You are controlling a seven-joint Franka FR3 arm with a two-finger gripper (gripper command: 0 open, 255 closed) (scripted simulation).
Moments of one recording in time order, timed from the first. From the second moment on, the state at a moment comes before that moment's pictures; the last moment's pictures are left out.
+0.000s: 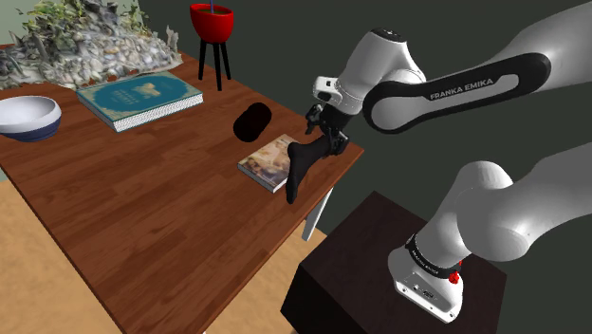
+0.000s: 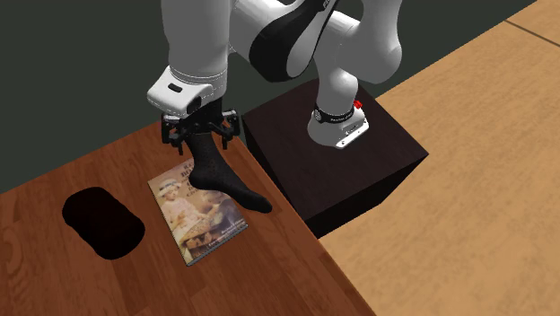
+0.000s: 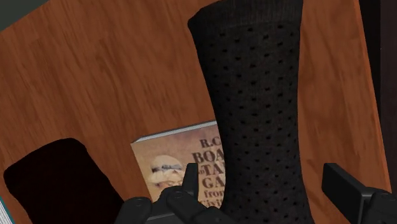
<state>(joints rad) 0.30 -0.52 -0.16 -2.73 -0.15 2.46 -1.17</state>
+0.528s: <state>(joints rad) 0.30 -0.48 -0.17 -2.77 -0.16 2.54 -1.17</state>
